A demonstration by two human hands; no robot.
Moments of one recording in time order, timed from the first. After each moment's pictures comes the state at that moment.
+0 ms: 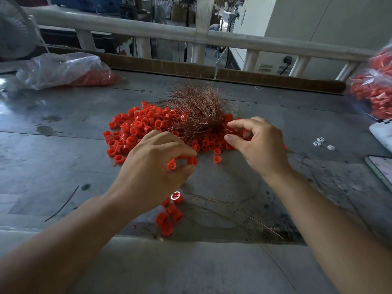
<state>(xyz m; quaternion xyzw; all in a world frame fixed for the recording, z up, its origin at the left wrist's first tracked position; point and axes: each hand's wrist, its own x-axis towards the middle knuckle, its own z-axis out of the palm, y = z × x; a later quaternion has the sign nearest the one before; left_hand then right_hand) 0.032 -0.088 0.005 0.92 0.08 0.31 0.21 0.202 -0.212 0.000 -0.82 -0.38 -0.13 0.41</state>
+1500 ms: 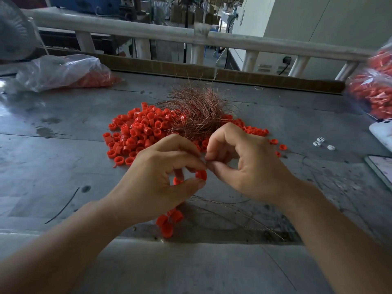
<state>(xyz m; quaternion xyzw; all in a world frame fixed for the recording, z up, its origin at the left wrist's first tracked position) 0.027 -0.092 0.008 0.90 -0.06 0.29 0.33 0.149 -0.227 0.029 -0.67 -0.62 0.02 0.42</state>
